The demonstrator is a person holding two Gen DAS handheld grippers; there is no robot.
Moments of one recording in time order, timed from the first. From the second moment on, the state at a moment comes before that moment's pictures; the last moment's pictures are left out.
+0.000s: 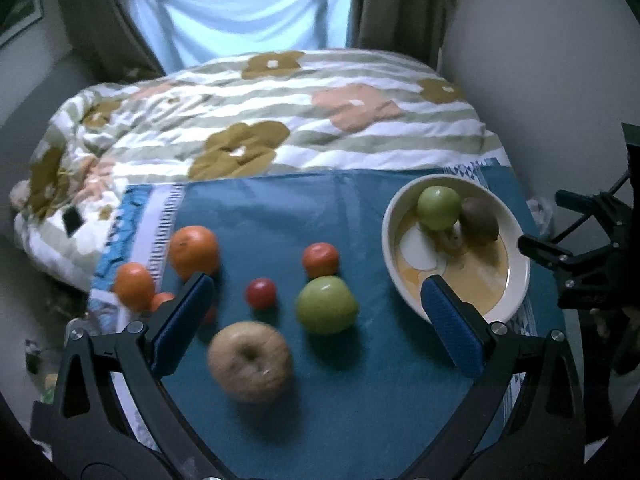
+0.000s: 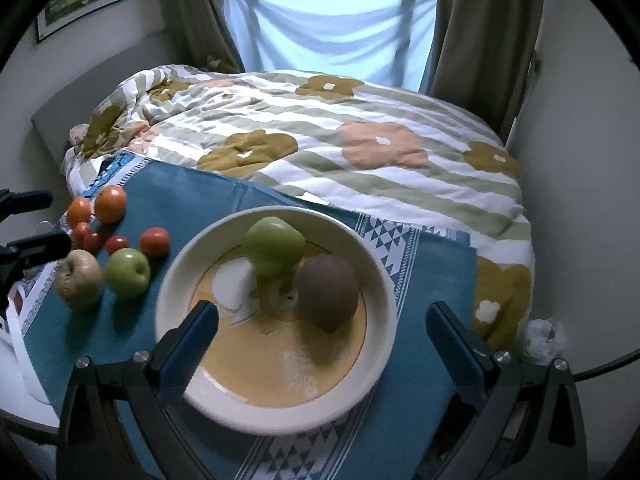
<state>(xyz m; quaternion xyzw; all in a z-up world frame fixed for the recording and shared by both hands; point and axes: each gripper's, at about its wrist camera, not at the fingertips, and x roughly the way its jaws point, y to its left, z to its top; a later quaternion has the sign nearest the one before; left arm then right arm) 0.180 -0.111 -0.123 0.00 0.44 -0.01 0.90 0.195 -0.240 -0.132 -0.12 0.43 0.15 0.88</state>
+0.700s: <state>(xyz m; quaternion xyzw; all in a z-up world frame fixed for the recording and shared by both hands) 0.089 0.026 -0.084 -0.02 0.40 0.02 0.91 0.126 -0.123 -0.090 -0.04 0.45 0.18 0.87</state>
